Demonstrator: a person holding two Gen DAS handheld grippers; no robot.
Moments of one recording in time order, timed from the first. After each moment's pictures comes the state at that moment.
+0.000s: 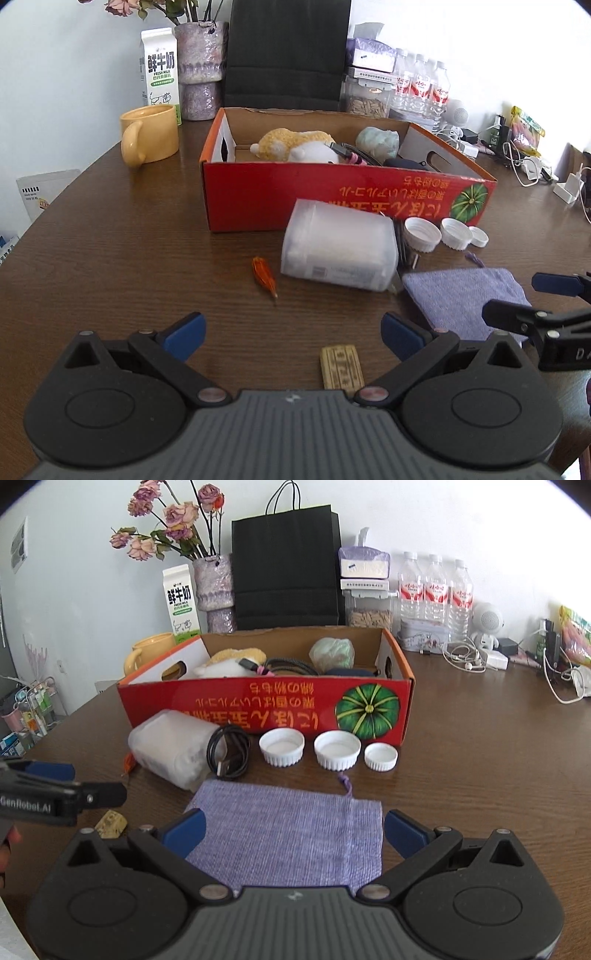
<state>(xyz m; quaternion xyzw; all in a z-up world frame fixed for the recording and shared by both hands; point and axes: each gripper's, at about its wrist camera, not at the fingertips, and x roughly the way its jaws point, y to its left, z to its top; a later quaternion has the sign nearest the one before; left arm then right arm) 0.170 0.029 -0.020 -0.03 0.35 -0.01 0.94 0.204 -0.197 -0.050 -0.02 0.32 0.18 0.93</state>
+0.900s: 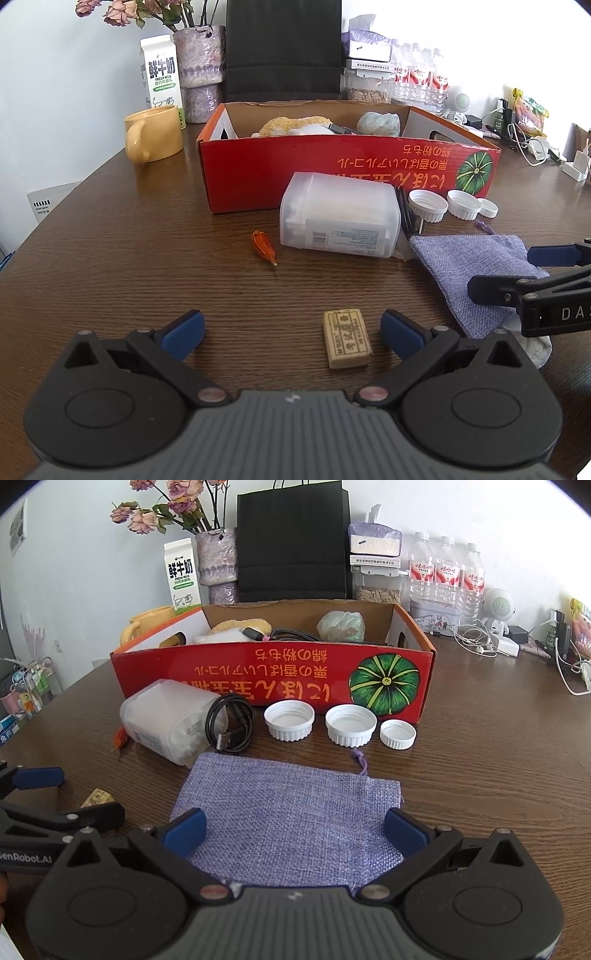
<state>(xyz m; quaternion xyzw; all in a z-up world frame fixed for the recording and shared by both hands) 0.162 0.015 -0.043 0.00 0.34 0.01 0.94 0.215 -0.182 -0.068 -0.03 0.35 0.18 0.92</state>
